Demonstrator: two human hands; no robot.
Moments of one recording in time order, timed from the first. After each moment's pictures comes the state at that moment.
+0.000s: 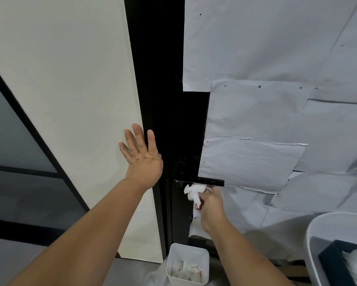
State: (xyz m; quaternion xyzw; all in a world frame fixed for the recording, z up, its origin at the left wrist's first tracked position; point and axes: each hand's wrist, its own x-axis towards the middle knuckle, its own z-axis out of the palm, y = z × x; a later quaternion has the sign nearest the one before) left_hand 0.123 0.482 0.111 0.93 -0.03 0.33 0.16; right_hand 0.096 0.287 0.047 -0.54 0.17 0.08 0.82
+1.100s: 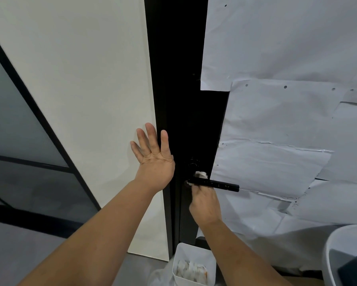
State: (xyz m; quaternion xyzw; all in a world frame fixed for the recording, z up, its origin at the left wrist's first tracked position) left_hand 0.126 0.484 0.108 0.93 -0.03 0.33 0.16; right_hand 0.111 0.321 0.028 -0.95 -0.17 -0.15 0.19
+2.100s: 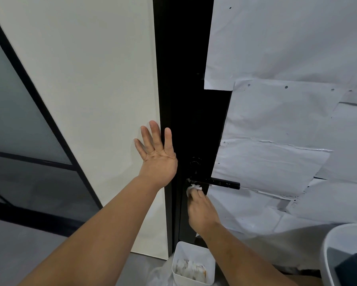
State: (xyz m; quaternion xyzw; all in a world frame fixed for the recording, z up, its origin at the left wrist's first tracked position) left_hand 0.125 0.483 0.111 0.93 -0.03 0.31 0.18; right_hand 0.092 0.318 0.012 -0.95 -0.27 -0.04 0.13
